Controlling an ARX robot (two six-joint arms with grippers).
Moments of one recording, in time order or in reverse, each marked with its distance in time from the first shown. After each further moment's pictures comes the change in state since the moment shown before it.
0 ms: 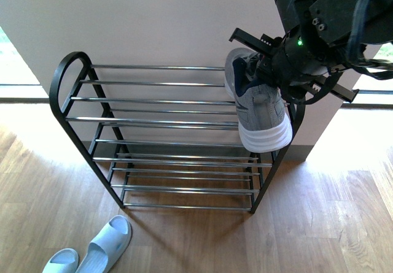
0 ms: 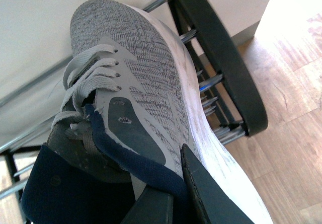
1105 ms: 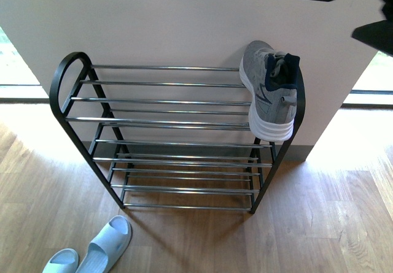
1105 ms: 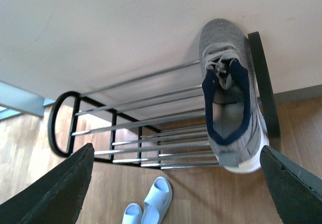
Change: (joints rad) left arm 0.000 0.000 0.000 0.000 0.000 0.000; right arm -0.106 -0.775 -0.608 0.229 -0.440 -0.306
